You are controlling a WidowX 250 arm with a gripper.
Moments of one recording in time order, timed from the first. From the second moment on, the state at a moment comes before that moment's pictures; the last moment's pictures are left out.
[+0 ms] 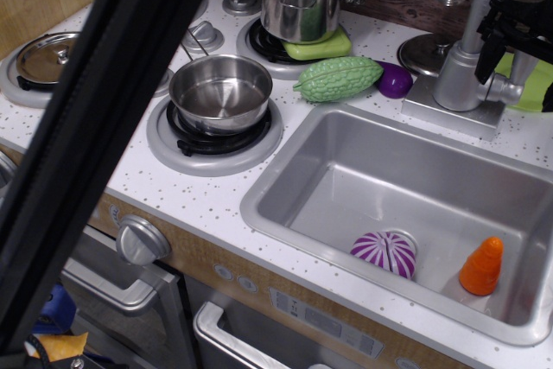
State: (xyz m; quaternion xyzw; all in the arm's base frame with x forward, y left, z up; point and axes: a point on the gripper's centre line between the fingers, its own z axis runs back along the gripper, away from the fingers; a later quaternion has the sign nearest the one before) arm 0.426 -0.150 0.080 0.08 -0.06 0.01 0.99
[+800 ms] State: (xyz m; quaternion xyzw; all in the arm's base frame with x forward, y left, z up) arm 0.440 -0.148 0.055 0.12 -0.11 0.01 0.99
